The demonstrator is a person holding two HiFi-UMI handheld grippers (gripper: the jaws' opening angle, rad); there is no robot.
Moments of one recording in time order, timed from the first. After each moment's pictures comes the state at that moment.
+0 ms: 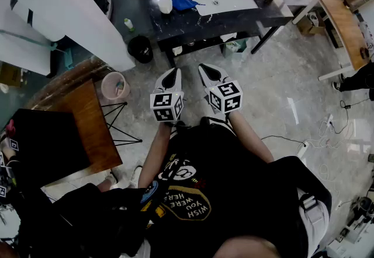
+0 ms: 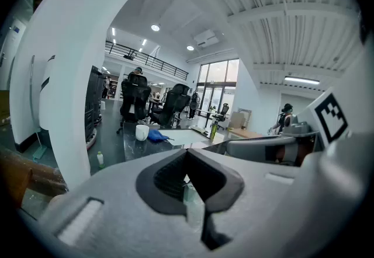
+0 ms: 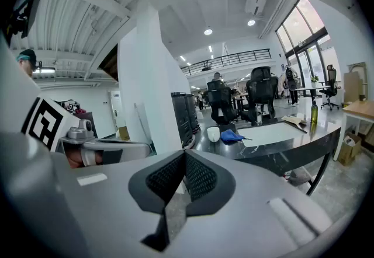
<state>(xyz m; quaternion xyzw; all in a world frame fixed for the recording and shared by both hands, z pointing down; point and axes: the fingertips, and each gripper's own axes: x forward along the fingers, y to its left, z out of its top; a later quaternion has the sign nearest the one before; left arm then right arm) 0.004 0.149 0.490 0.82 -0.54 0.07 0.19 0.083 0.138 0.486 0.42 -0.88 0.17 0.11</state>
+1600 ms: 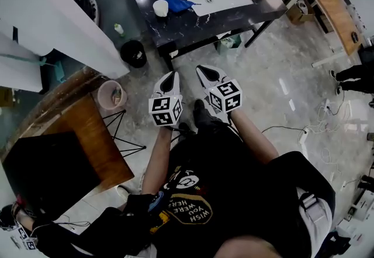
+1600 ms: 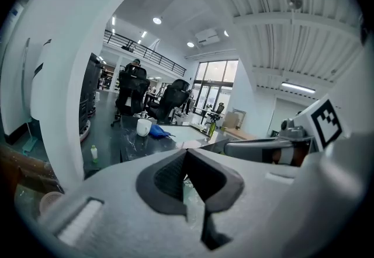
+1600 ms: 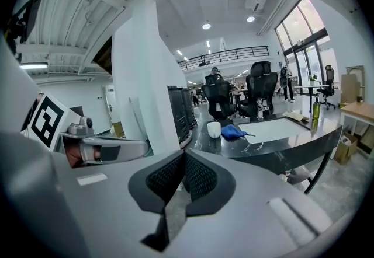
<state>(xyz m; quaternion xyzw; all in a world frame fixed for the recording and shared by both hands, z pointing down) -0.040 0.110 0.516 0.83 -0.51 0.06 0.22 0.041 0.101 0.511 0.44 -0.87 0.17 0.14</state>
